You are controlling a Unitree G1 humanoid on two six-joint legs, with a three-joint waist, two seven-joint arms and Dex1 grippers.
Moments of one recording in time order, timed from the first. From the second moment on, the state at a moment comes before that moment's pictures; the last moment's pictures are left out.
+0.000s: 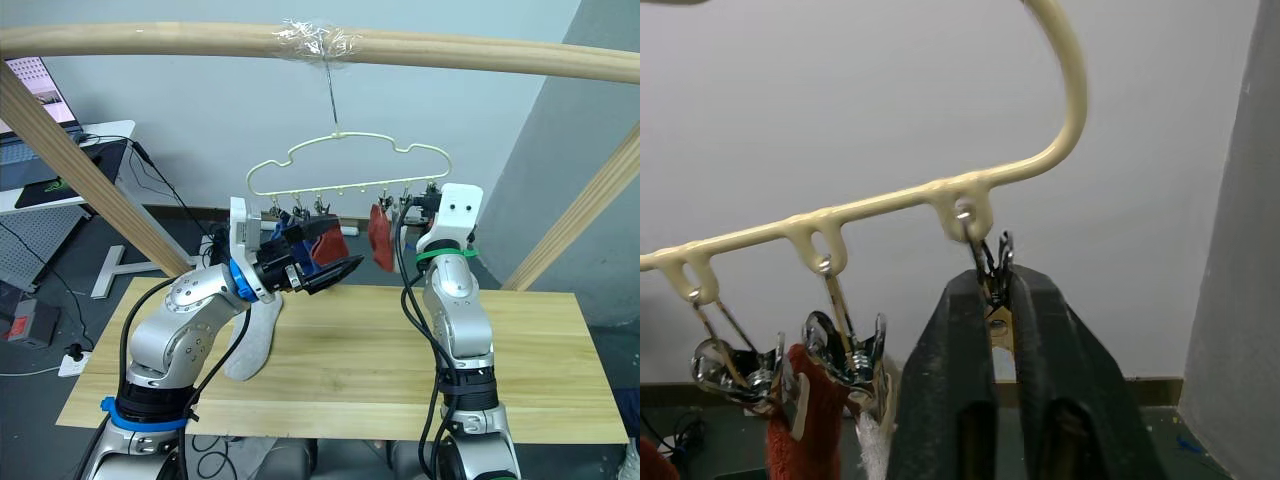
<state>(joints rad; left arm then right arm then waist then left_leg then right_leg) -0.41 0.36 -0.05 -0.29 -0.51 0.43 -0.77 -0.49 0.00 -0.03 -0.14 0.08 0.36 -0.11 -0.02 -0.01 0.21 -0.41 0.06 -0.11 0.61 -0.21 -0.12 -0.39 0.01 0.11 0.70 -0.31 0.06</state>
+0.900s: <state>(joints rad) -0.13 0.44 -0.05 -0.04 -0.25 0.23 -0.67 -0.45 -0.31 -0.10 -0.44 0.29 0.90 0.22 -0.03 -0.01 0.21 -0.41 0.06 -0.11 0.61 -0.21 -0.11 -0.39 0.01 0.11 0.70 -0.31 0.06</state>
